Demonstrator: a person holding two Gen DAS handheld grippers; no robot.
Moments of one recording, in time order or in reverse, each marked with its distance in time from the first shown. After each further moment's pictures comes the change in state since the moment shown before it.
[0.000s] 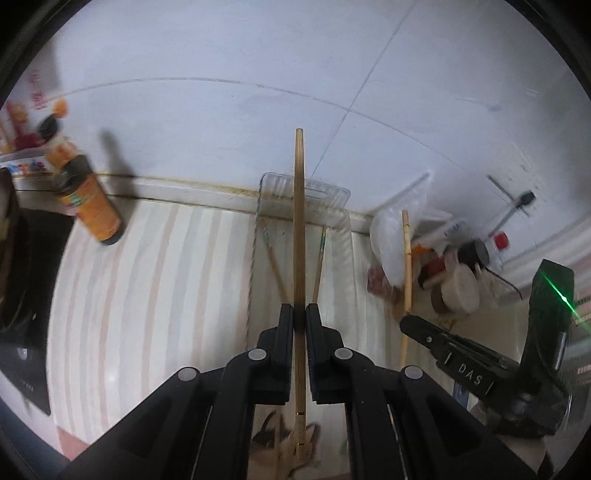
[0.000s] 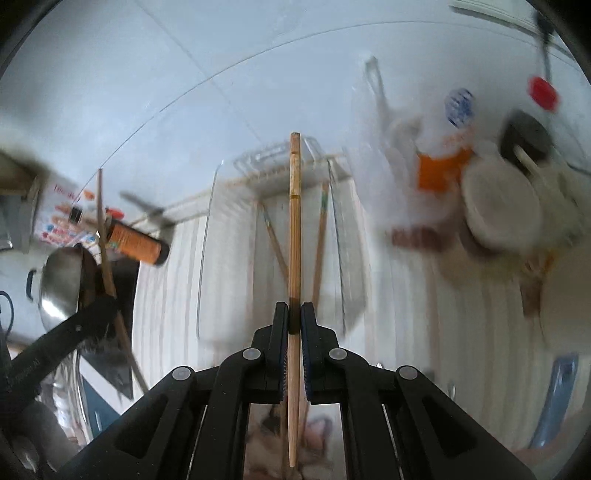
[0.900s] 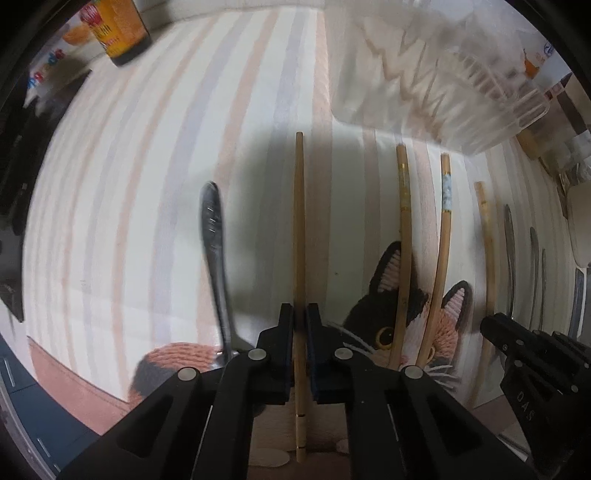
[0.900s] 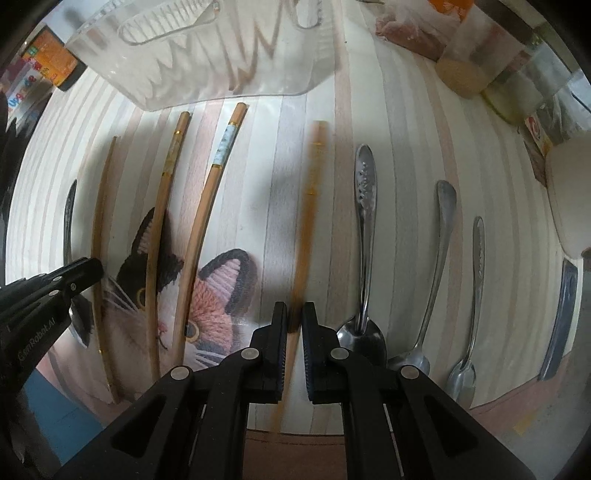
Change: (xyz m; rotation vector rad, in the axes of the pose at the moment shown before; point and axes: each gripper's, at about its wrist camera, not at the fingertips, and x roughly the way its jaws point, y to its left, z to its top) left arm 0.116 0.072 -0.209 0.030 0.244 0.272; right arm 0.119 -0.027 -0.193 -0.140 0.274 -0.332
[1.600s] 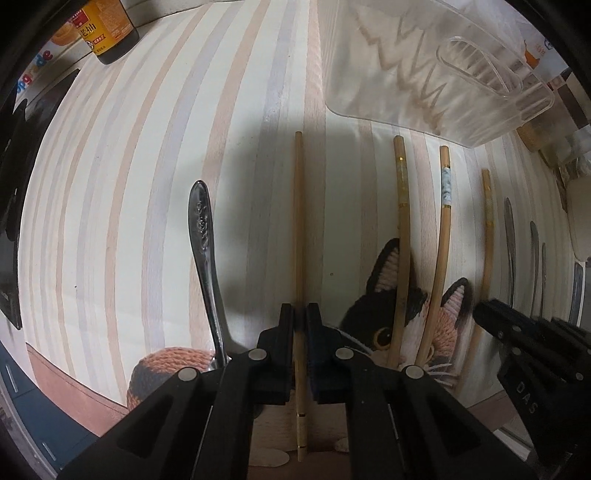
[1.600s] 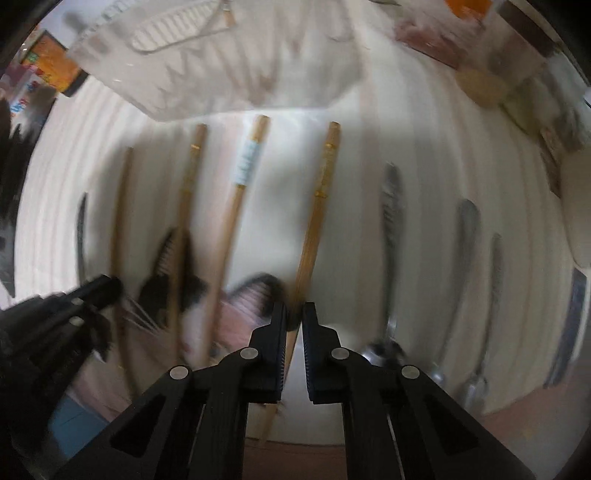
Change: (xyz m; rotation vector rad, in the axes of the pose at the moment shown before) left arm 0.013 -0.002 0.015 0.024 0.058 -0.032; right arm 0.004 0.008 0.014 -0.003 0.026 0.019
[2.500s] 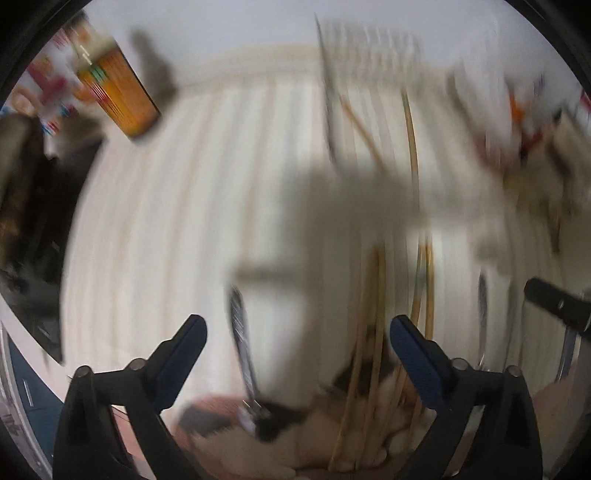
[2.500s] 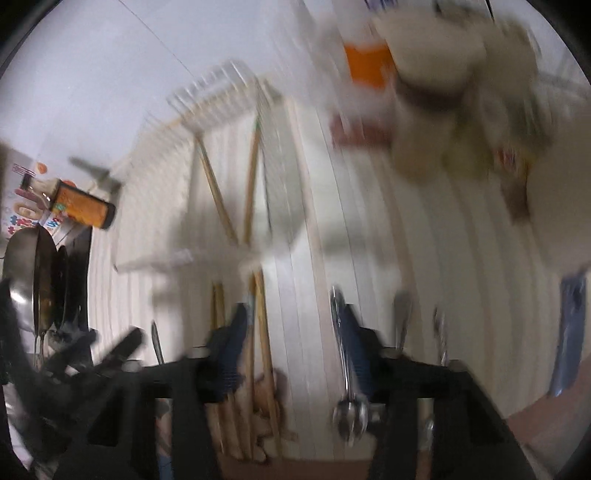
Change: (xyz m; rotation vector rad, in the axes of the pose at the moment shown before) left arm -0.044 -0.019 0.032 0.028 -0.118 0.073; right arm -0.086 -0.076 0.040 0.235 -0.182 0.232
